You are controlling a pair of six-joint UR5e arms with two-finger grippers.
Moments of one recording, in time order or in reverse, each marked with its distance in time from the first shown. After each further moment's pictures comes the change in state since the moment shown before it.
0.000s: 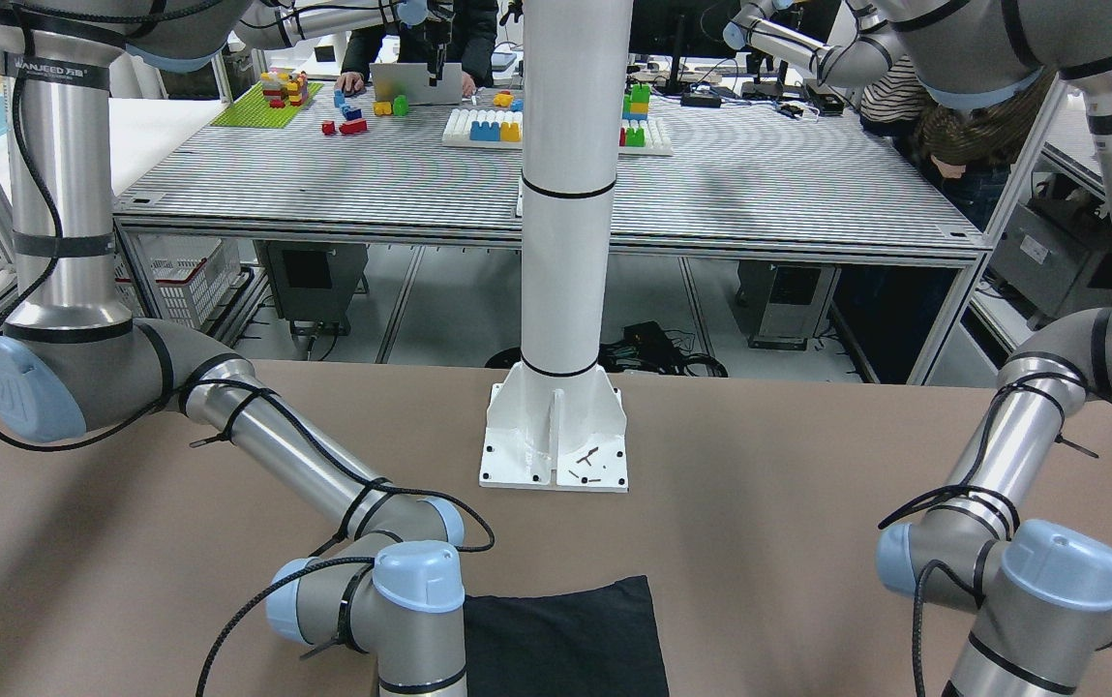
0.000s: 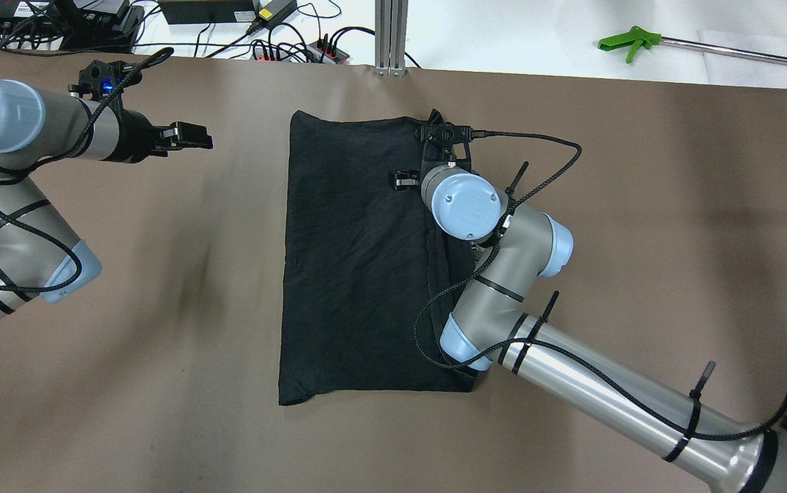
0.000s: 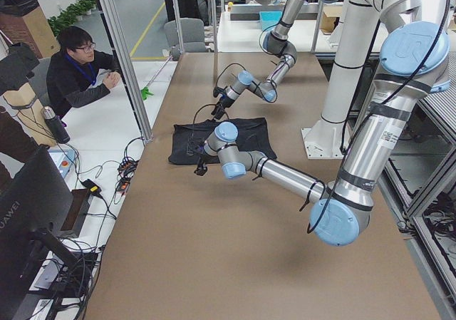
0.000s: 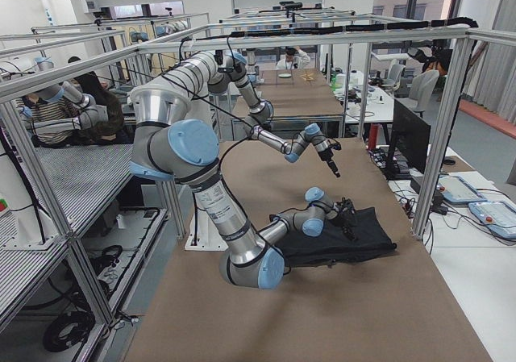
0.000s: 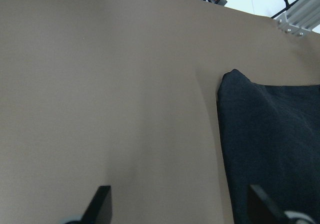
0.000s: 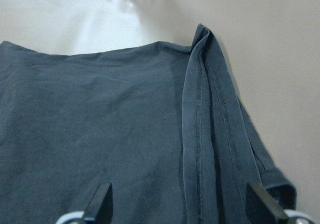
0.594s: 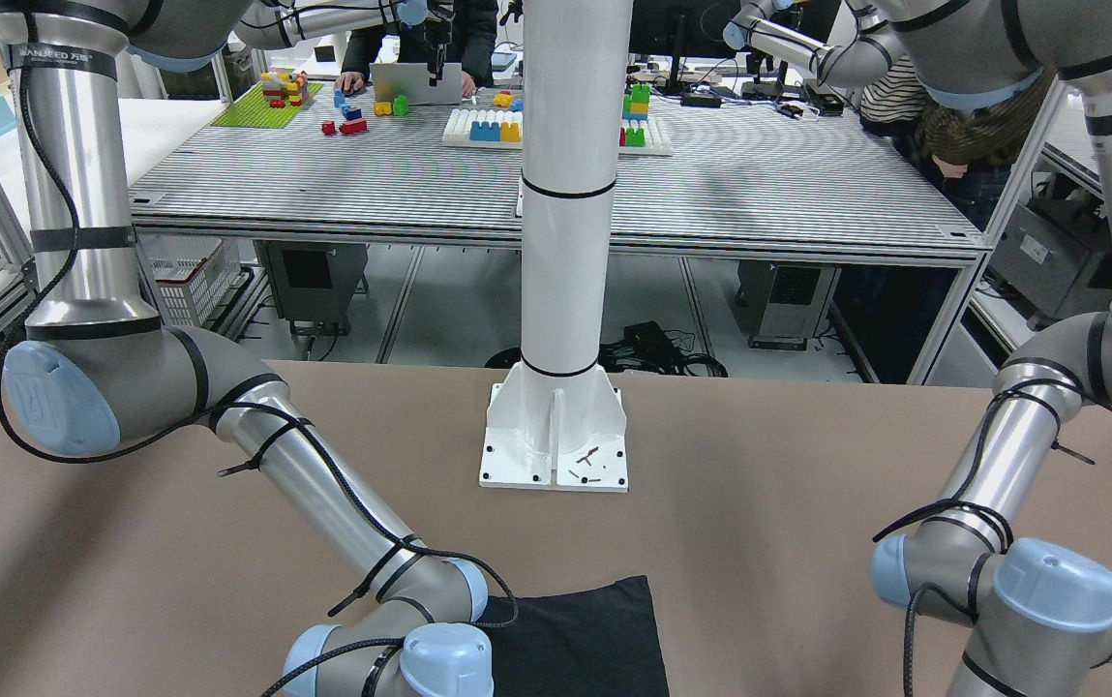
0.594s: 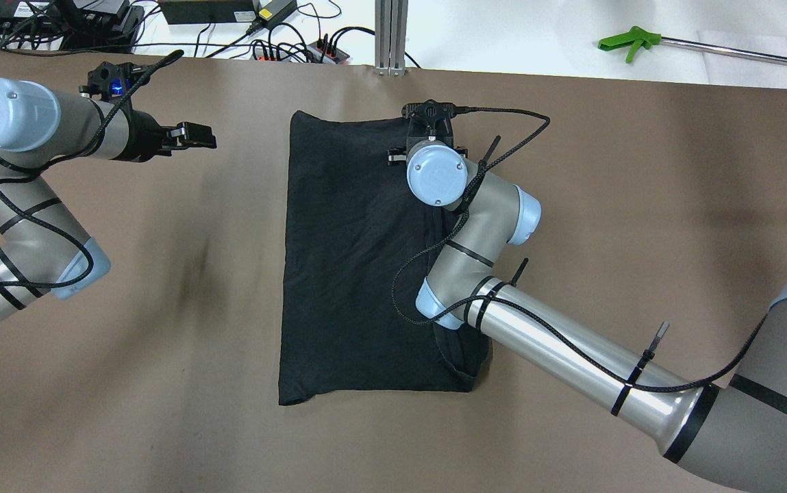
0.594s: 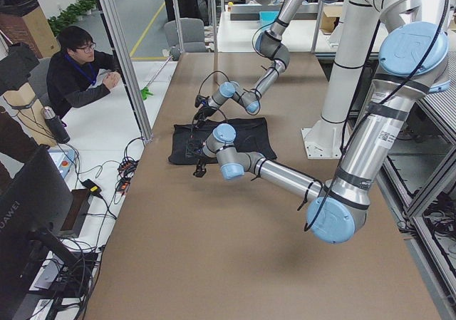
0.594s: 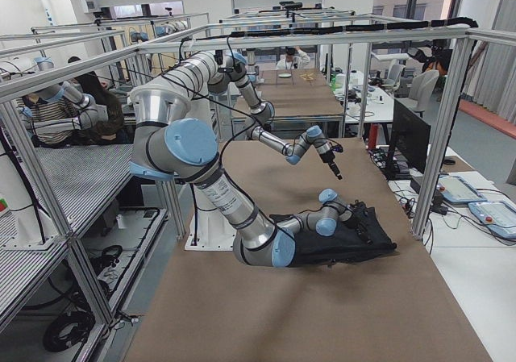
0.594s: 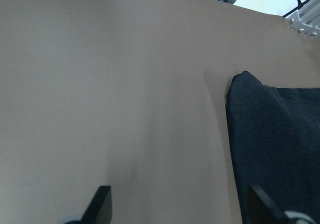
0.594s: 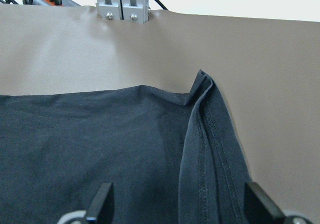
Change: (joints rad) left arm 0.005 -0.025 0.046 -0.001 0.016 0.002; right arm 0.034 0.172 -0.322 0.082 -0.030 -0.030
